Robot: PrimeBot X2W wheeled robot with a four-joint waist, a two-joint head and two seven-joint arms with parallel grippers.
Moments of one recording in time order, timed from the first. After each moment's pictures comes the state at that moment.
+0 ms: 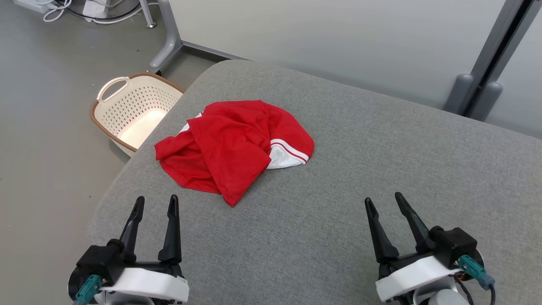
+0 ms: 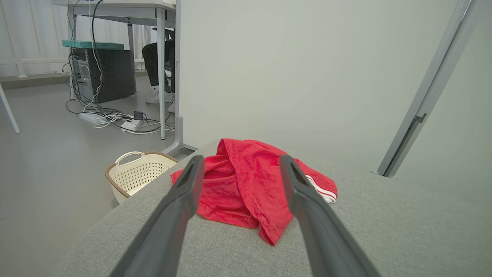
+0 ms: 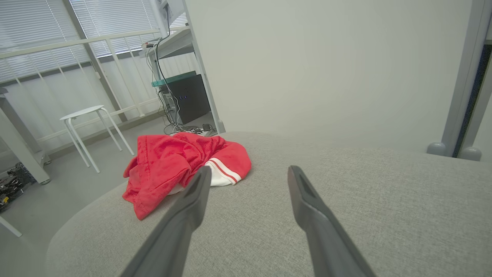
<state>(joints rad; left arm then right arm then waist) -0.02 0.05 -0.10 0.16 -0.31 -0.04 -0.26 -0.14 -0.06 0.27 0.34 0.26 0.13 -0.26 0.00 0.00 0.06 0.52</state>
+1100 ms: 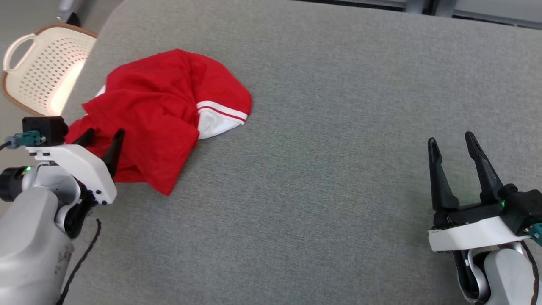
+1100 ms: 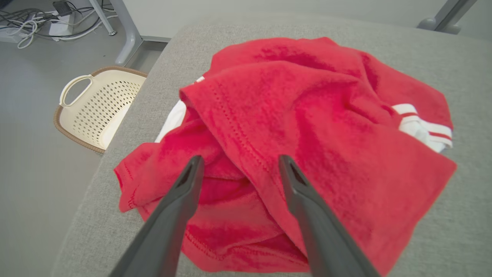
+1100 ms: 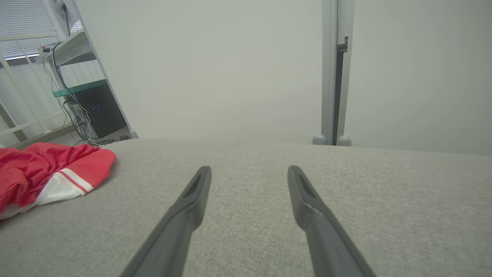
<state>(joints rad) -0.67 0.38 -0.39 0.78 -0.68 -0.13 0.07 -0.21 -0.16 0.11 0.16 0.19 0.13 -0.26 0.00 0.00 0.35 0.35</state>
